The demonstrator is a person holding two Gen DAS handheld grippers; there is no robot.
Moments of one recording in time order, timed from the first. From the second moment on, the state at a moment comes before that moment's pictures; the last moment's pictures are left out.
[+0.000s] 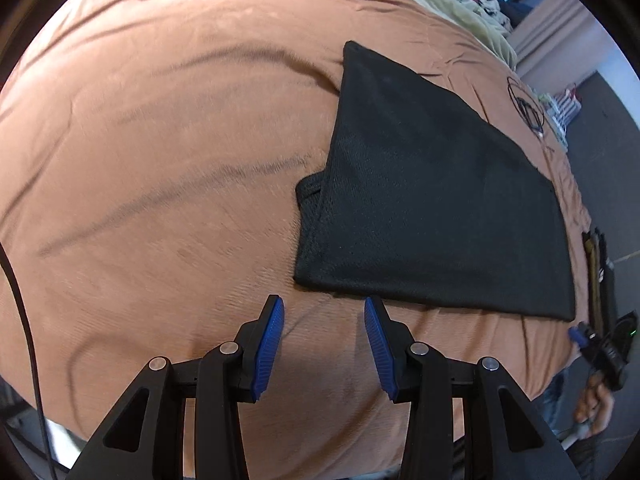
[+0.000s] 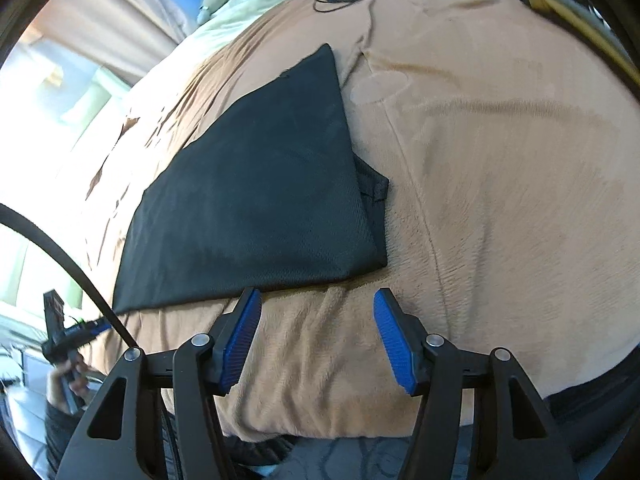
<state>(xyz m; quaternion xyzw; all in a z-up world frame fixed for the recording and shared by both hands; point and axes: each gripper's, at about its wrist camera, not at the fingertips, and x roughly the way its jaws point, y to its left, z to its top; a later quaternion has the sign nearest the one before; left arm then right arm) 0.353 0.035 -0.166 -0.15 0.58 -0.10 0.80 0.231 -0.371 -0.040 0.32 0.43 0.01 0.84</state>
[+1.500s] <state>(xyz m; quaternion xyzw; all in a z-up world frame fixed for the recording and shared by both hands) 0.344 0.050 -0.139 -0.18 0.52 -0.07 0.83 0.224 -0.362 -0.040 0.37 0.38 0.04 0.85</state>
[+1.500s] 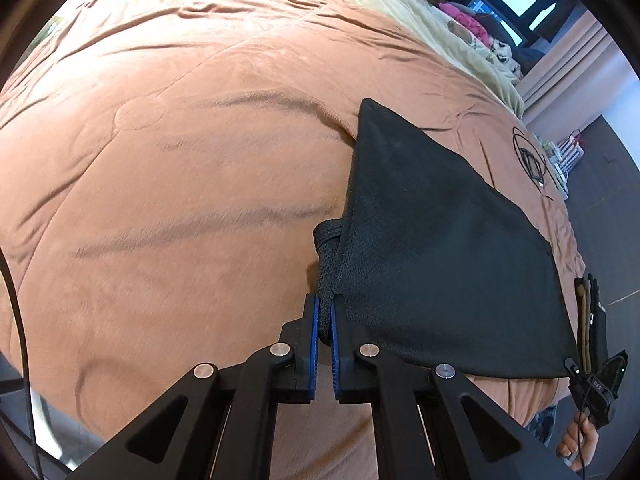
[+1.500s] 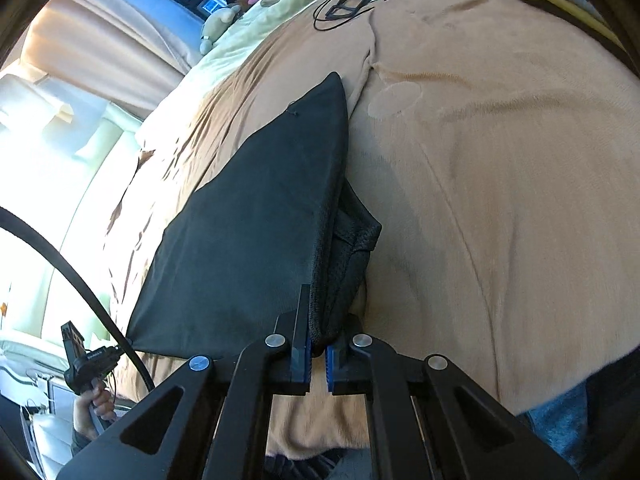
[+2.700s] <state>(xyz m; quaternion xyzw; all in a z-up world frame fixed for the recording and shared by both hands) 0.296 0.050 -0.166 -0.26 0.51 -0.12 0.81 0.221 -0.252 0.024 0.21 0.40 0.07 0.89</state>
